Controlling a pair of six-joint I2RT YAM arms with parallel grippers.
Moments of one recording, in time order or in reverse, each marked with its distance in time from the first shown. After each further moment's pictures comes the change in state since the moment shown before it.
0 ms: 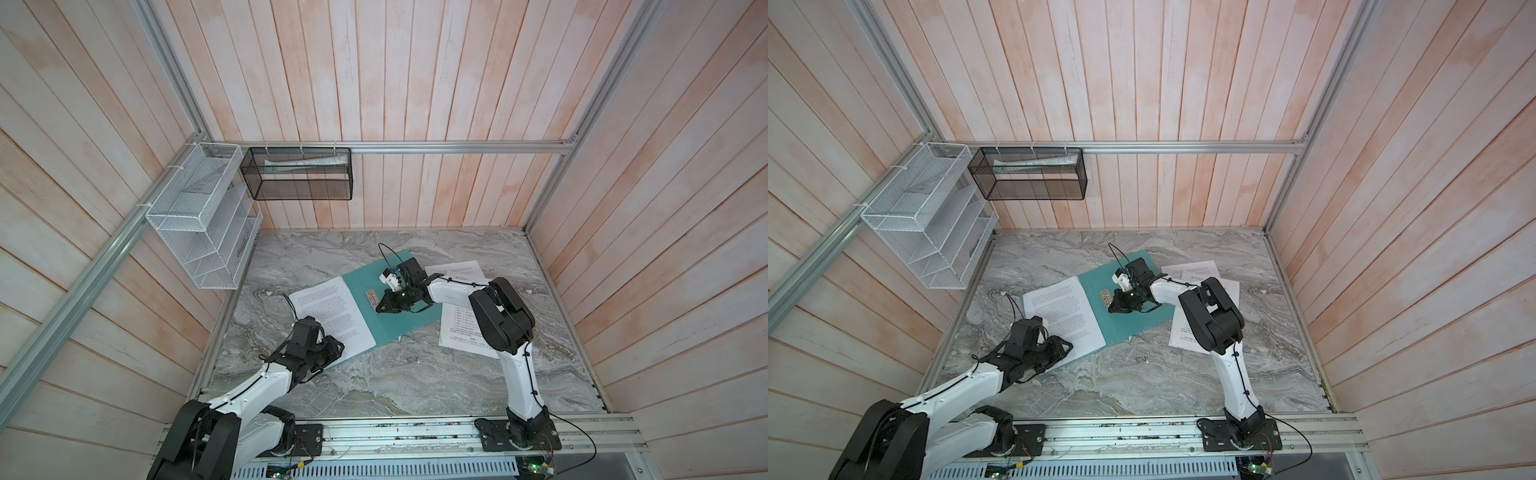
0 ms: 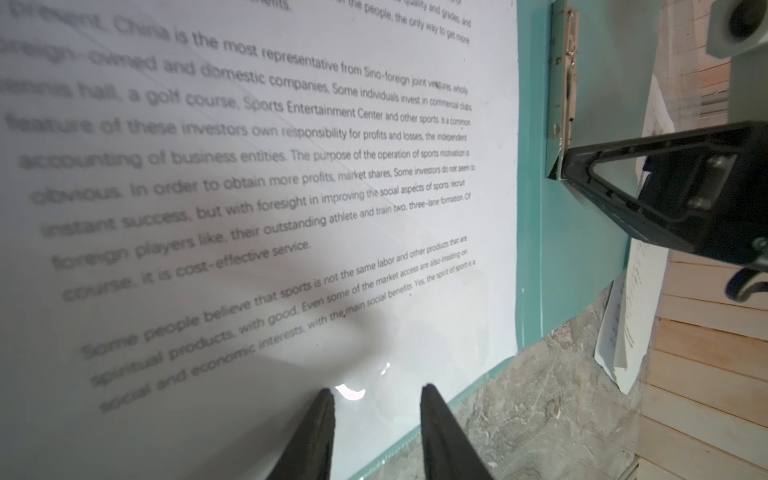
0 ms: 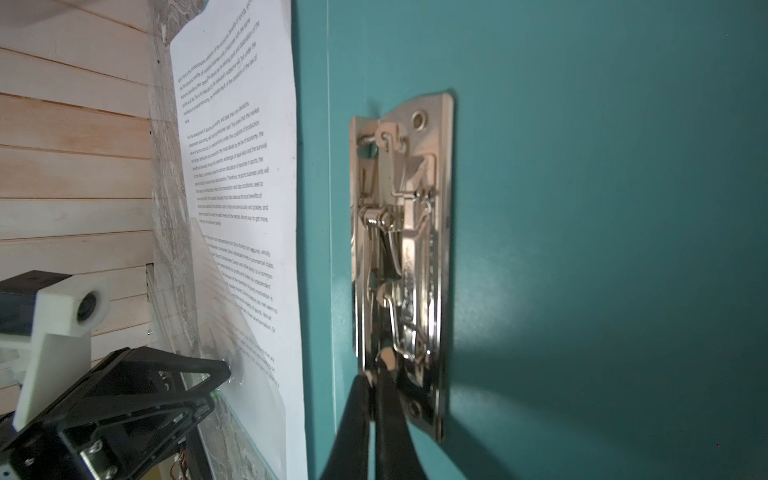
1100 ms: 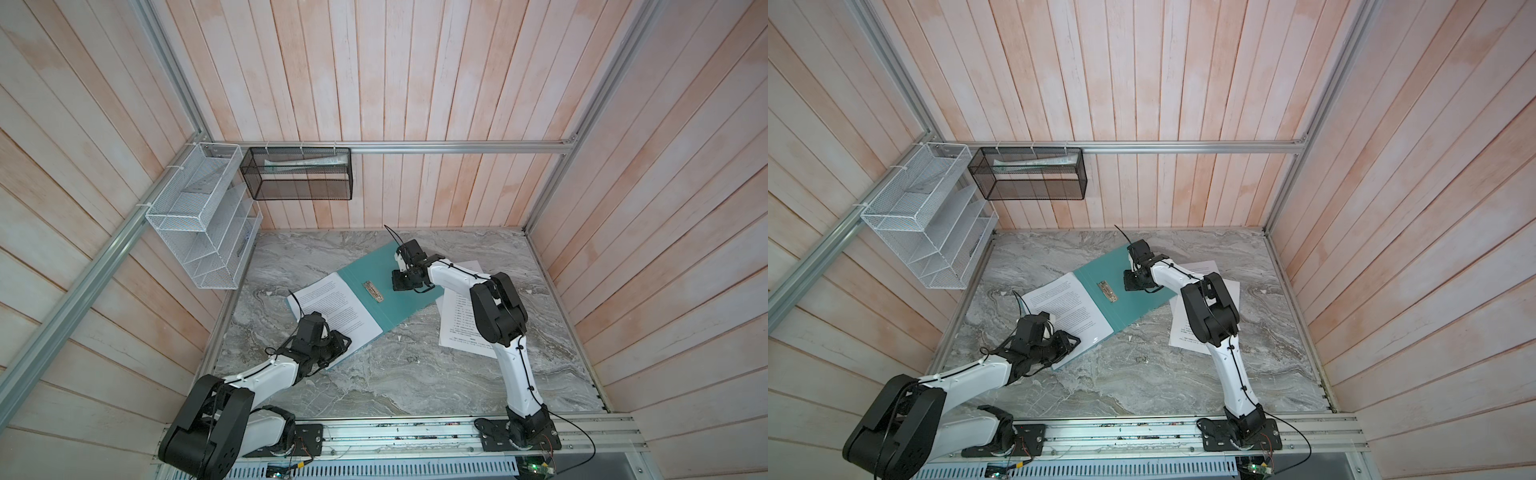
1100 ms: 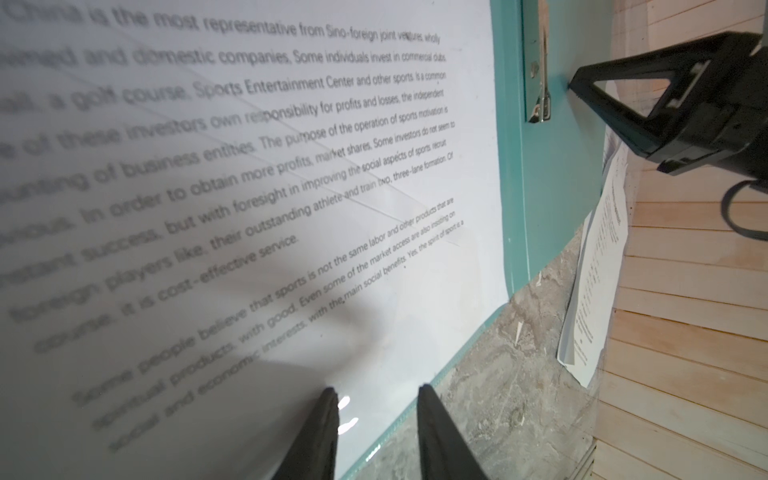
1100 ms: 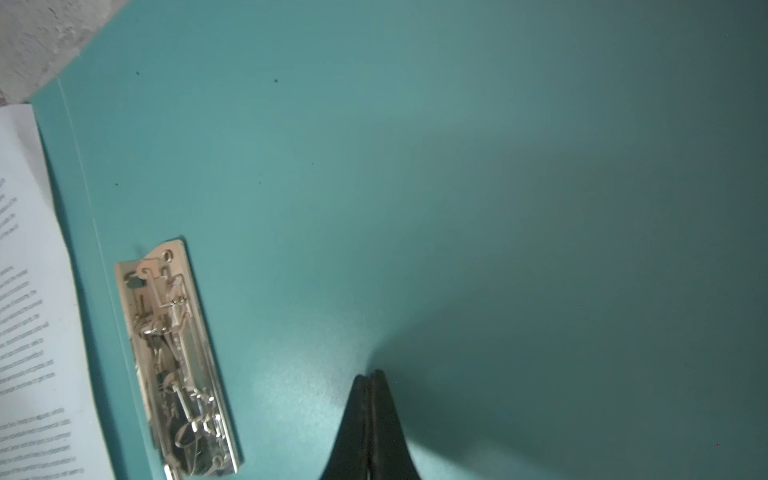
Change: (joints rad) left arm -0.019 0.143 0.021 0.163 0.060 -0.052; right arm -0.056 0.095 0.297 -0.248 0.506 -0.114
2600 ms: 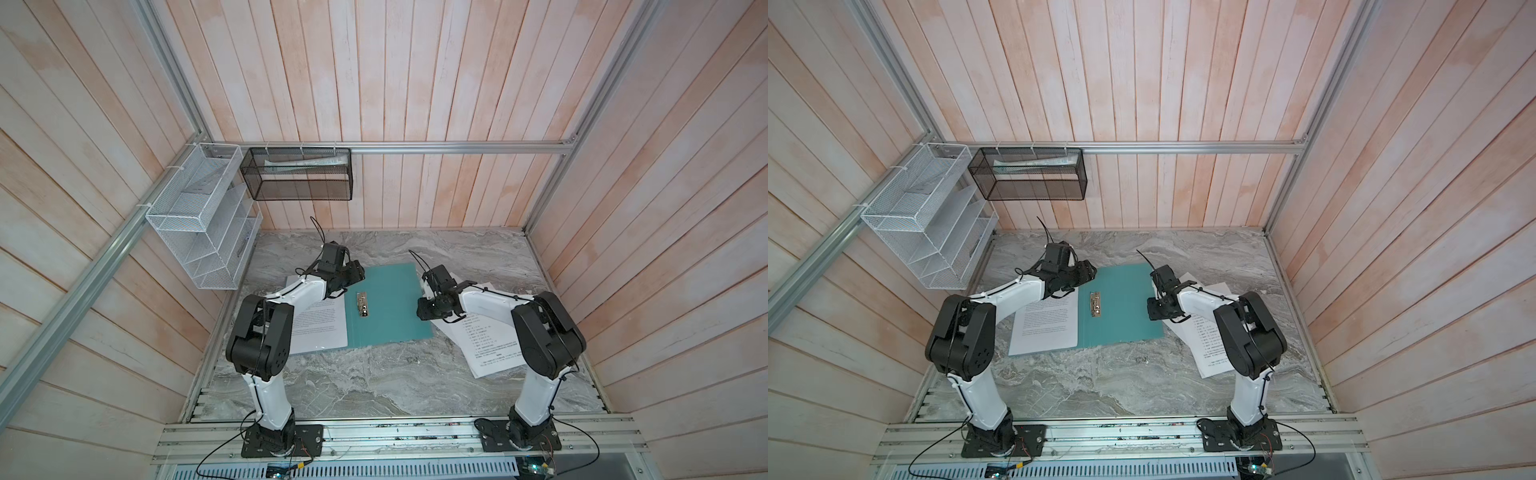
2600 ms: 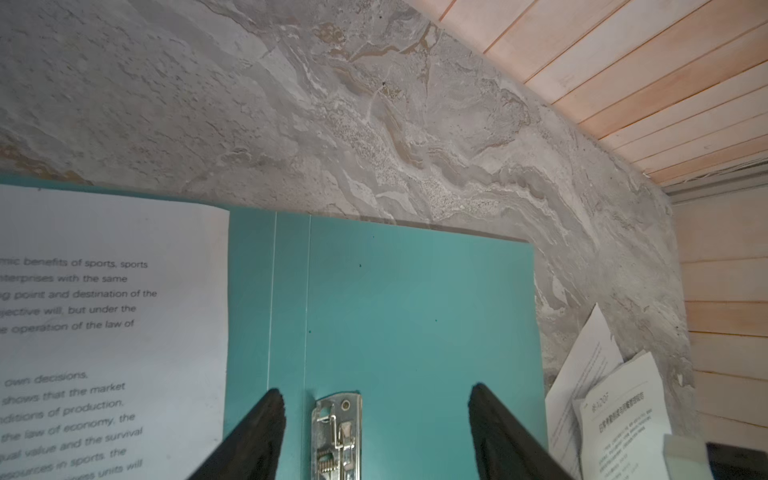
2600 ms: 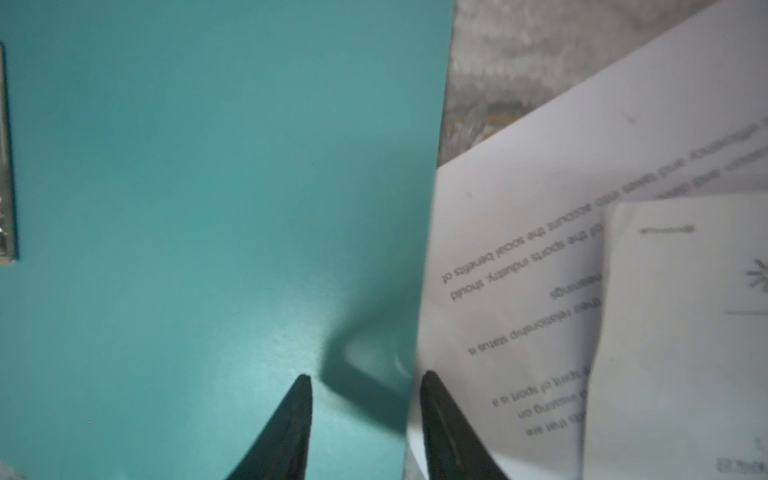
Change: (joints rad) left arm 0.036 0.589 0.893 -0.216 -0.180 0.261; right arm -0.029 -0.480 -0.672 0.081 0.055 0.012
